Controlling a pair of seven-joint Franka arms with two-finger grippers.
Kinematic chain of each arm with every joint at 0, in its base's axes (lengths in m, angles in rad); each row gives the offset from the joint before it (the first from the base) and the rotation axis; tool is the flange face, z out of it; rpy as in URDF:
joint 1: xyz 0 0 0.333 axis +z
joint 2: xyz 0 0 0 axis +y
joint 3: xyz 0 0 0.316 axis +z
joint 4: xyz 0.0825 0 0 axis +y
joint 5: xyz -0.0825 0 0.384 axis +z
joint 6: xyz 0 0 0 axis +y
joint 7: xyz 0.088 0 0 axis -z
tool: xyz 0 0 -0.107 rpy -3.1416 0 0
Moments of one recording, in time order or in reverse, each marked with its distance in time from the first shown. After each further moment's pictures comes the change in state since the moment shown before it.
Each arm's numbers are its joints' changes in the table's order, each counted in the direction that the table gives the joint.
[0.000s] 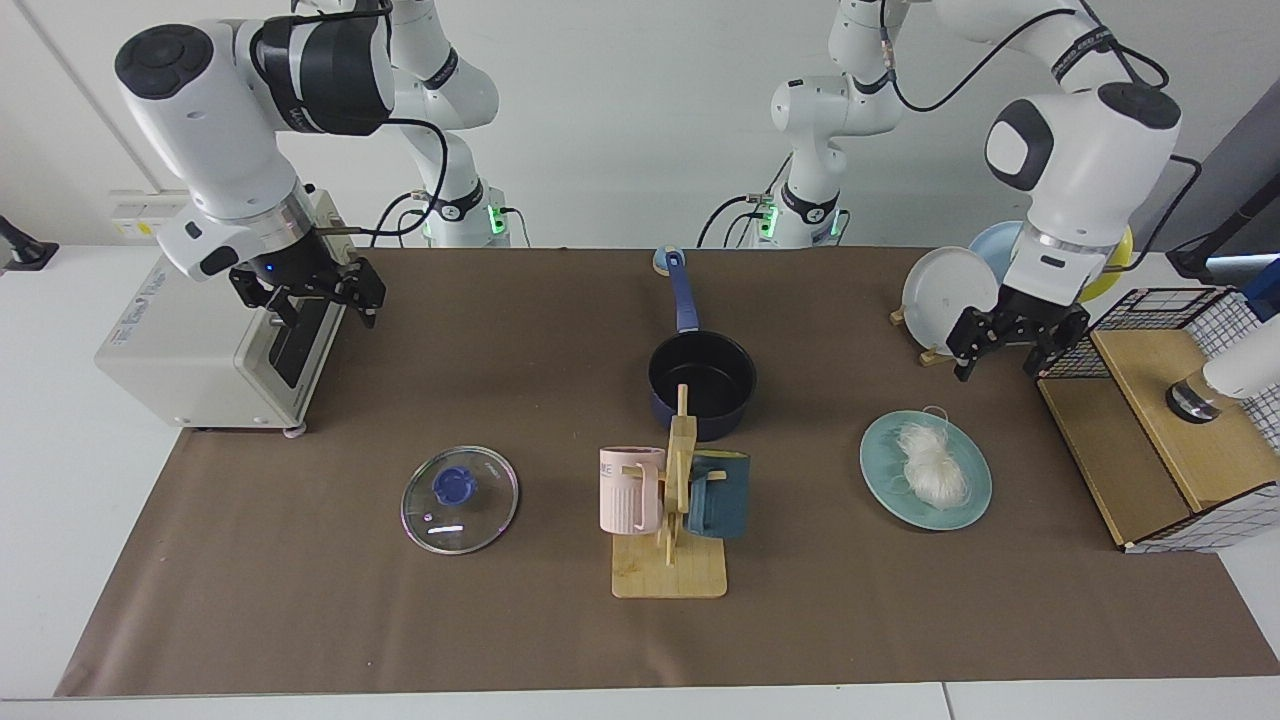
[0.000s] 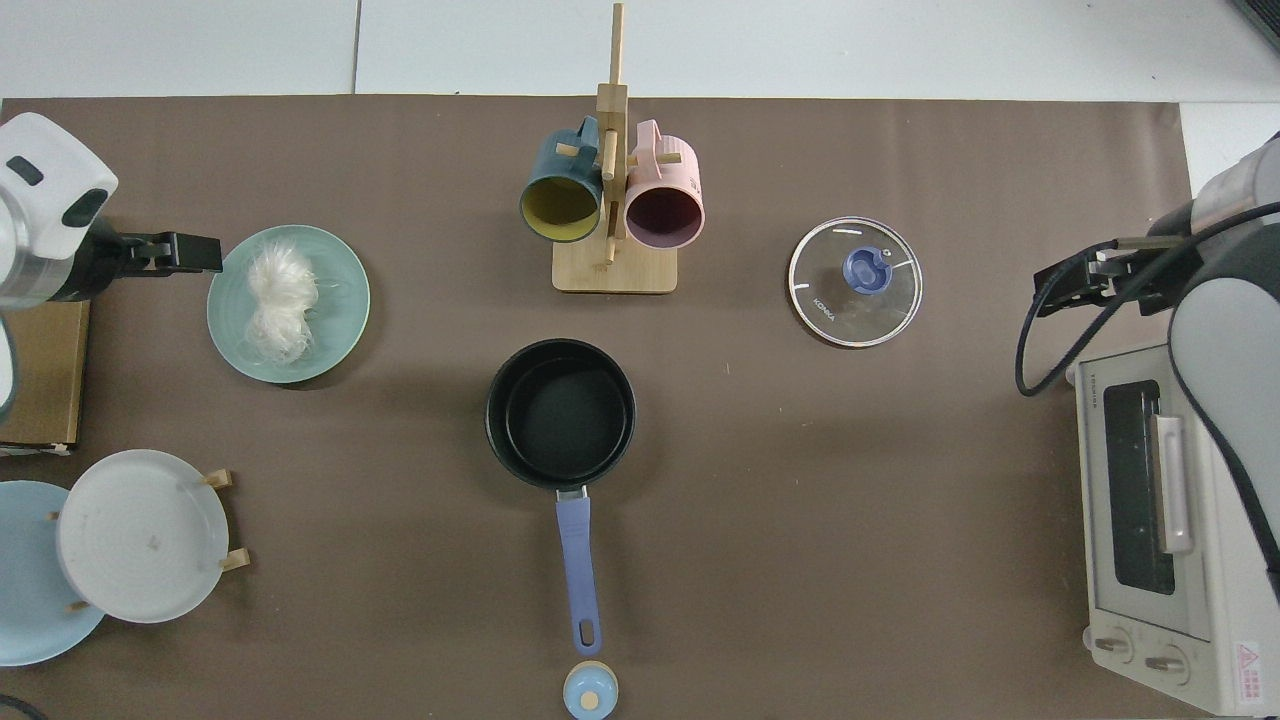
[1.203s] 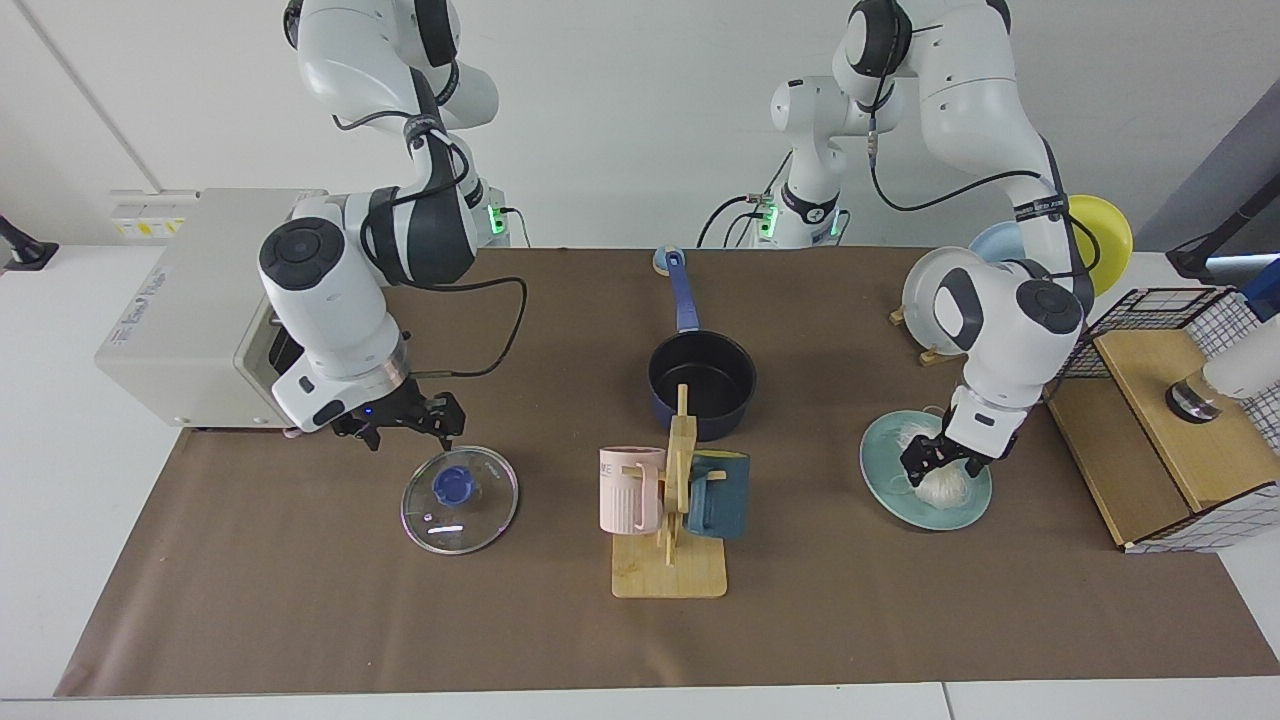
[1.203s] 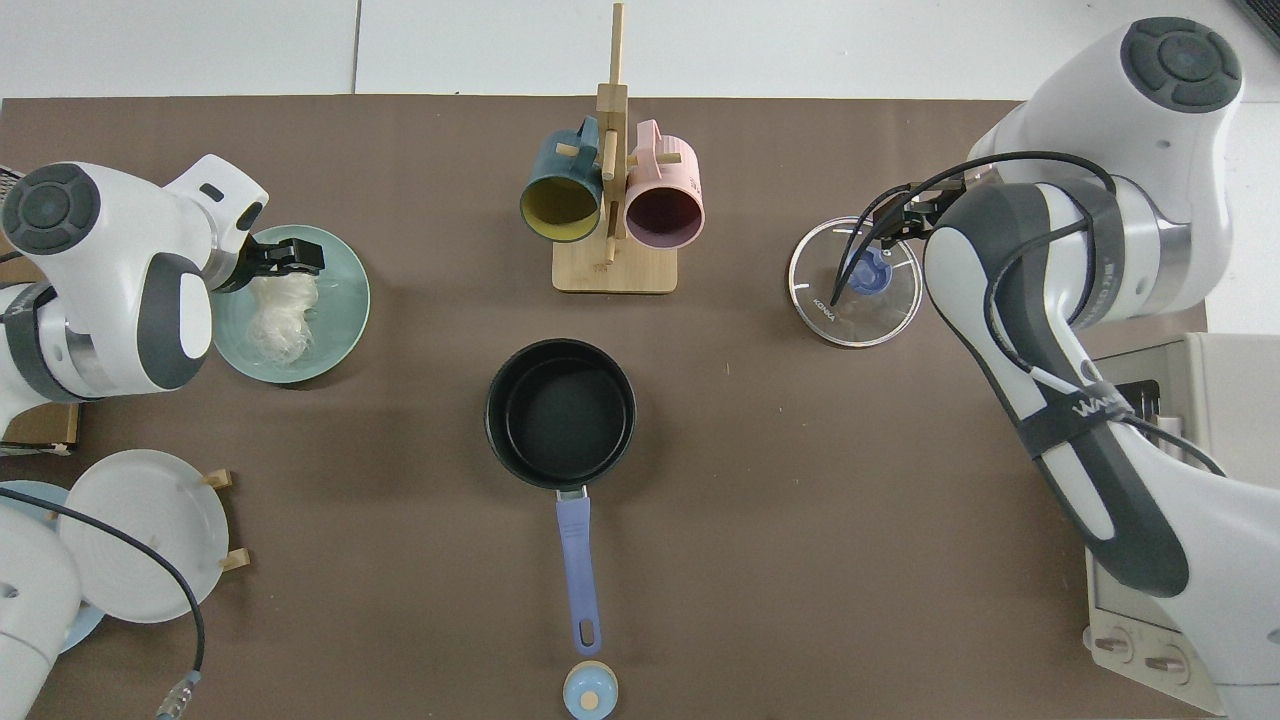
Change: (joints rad) left arm -0.004 0.329 -0.006 -0.010 0.000 -0.253 -0.103; right arm 0.026 0.312 0.088 -0.129 0.001 -0.248 0.120
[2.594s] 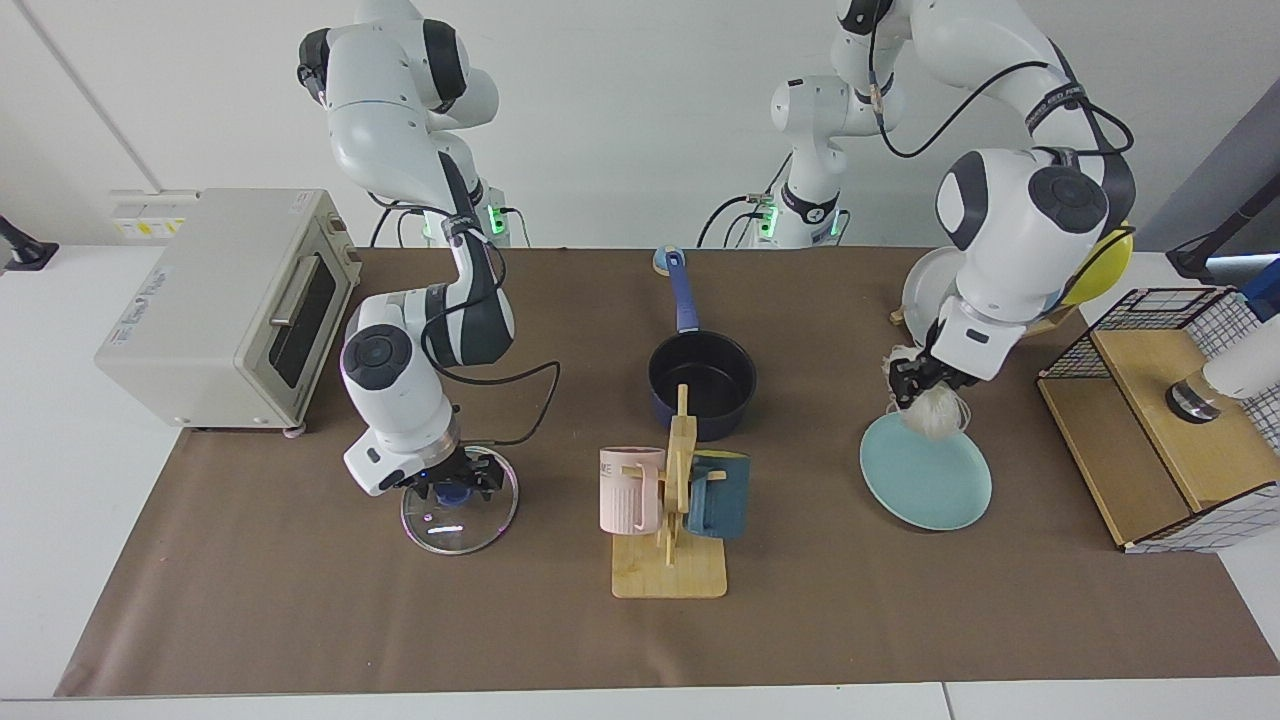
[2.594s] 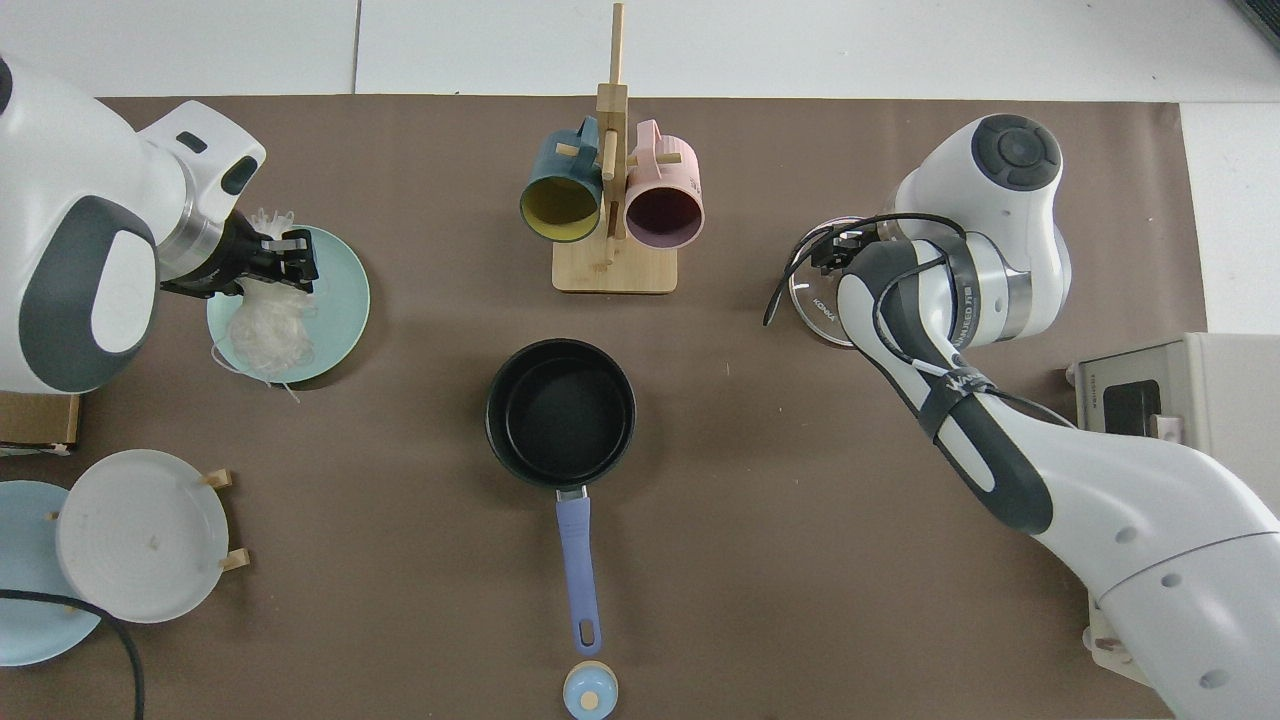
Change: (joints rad) left arm -0.014 -0.198 -0.128 -0.168 0.026 0.526 -0.165; right arm 0.018 0.138 0.016 0.128 0.005 -0.267 0.071
